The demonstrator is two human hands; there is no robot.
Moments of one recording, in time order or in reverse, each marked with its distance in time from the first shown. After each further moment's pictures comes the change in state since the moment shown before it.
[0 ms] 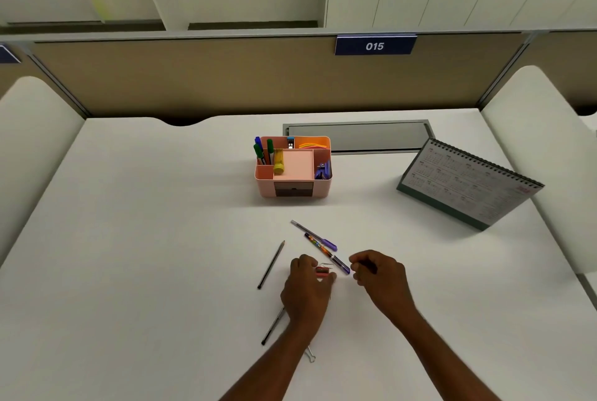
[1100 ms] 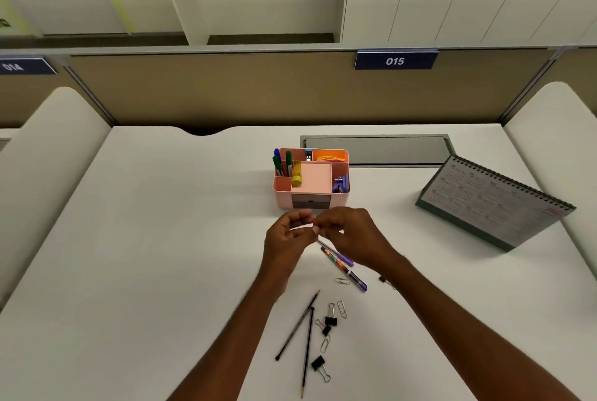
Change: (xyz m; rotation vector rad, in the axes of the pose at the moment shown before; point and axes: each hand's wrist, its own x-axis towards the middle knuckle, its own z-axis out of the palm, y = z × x) left_hand 0.072 0.014 -0.108 -0.933 -0.130 0.108; right_hand 0.074 -0.122 0.029 -0.292 -0.269 -0.554
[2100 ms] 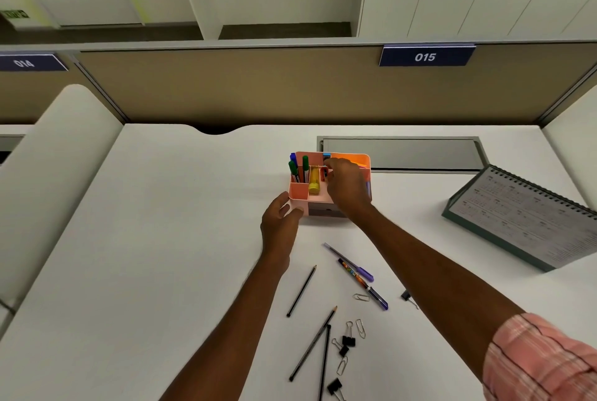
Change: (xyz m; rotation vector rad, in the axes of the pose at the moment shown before) left_hand 0.083 0.012 -0.022 0.089 0.310 -0.167; right_hand 0.158 0.016 0.029 -0.222 0.282 0.271
